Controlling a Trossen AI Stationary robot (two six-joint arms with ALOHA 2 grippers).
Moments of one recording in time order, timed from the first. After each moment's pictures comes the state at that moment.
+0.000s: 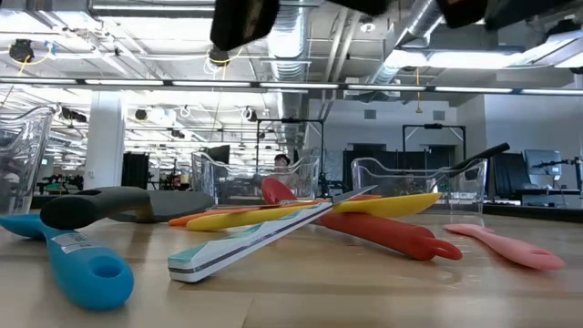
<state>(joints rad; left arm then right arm) -0.52 2.01 1.56 -0.37 -0.38 -0.94 0.60 1.27 0.92 -0.48 0.25 -0.09</state>
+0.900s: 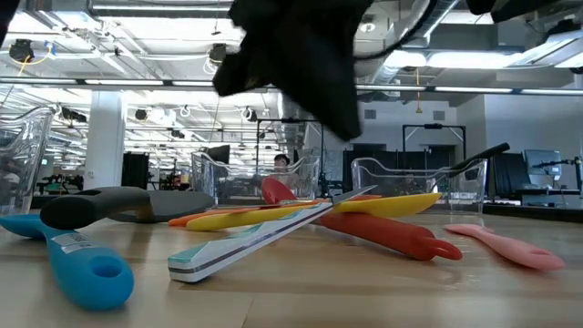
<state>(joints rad) -0.46 2.17 1.74 -0.72 -0.30 -0.96 0.67 1.17 0.92 -0.61 0.43 0.00</state>
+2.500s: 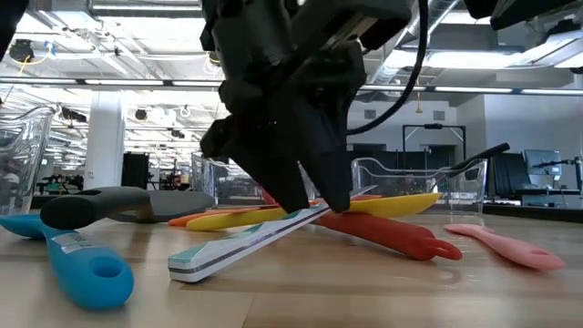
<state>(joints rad) -0.39 2.16 1.57 -0.56 -0.15 -0.98 0.67 1.17 0.91 -0.62 0.43 0.01</state>
